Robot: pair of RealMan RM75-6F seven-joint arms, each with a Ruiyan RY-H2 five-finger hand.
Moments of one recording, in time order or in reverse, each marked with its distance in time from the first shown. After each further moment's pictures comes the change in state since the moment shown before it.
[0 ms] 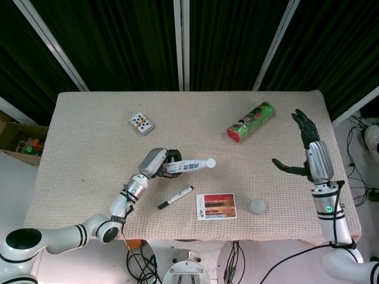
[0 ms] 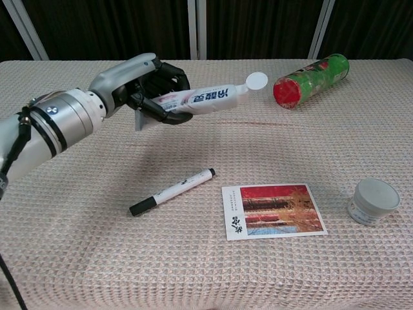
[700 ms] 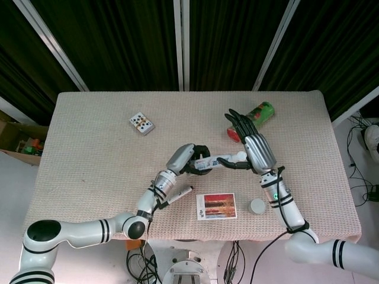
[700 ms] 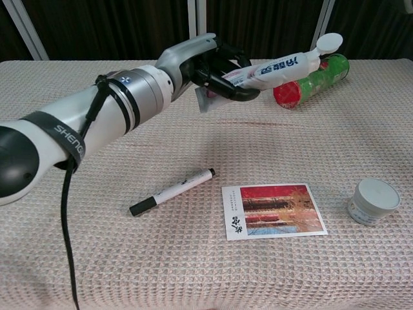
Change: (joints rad) left arm -0.143 -0.108 -0.174 -0.087 -0.244 -0.109 0.118; right arm 0.228 -0.190 0.058 -0.048 0.128 -0.174 -0.233
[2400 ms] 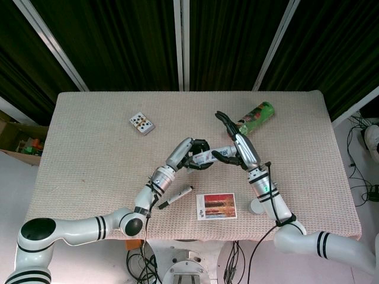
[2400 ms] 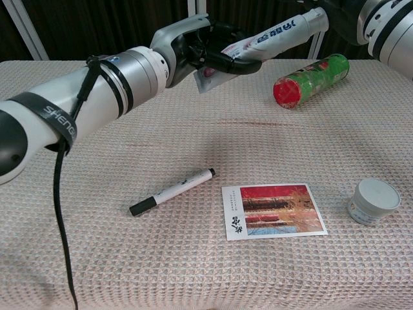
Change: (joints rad) left arm 0.003 0.049 -0.020 -0.030 0.037 -0.007 -0.226; right arm 0.052 -0.093 0.000 0.121 0.014 -0.092 0.370
